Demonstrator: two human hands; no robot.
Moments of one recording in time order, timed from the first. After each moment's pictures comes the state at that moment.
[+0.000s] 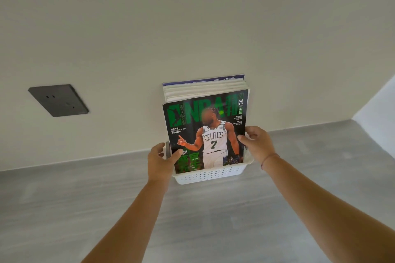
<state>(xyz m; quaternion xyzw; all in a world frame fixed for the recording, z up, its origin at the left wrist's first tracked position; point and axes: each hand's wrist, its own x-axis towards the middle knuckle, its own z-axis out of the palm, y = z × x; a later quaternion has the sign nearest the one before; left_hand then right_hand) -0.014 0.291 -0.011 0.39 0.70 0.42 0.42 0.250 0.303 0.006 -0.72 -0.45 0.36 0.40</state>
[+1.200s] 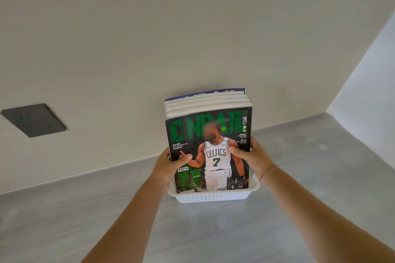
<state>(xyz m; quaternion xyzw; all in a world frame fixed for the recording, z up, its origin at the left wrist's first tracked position) 0.028 0.292 0.007 0.41 0.55 0.36 0.63 0.275 0.256 0.006 -0.61 -0.38 0.50 0.48</state>
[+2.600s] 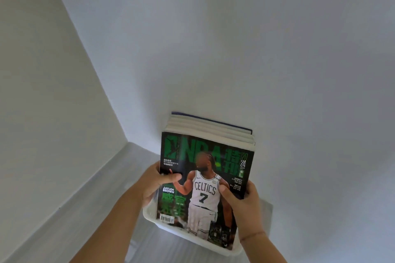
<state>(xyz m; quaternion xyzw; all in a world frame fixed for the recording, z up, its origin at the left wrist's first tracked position) 0.565 0.204 0.008 0.65 0.23 -0.04 0.72 0.615 -0.040 -0.016 -0.69 0.02 0.14 0.71</state>
